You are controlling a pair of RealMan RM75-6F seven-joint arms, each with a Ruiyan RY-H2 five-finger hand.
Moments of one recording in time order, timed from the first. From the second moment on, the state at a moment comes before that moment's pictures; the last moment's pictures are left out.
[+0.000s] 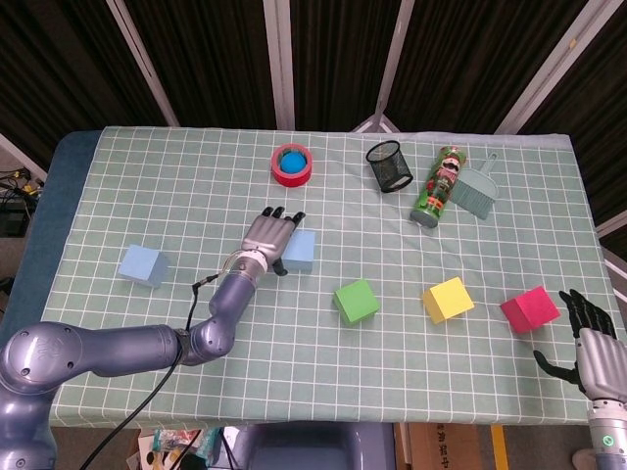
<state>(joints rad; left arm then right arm) -1.34 -1.63 -0.25 -1.34 0.13 0.82 0.81 0.06 -1.07 0.10 -1.75 -1.25 1.34 0.04</state>
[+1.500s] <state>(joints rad) -1.20 -1.44 -0.28 -1.61 0.39 1.02 0.59 0.06 -1.07 0.10 -1.75 -1.24 1.34 0.03</state>
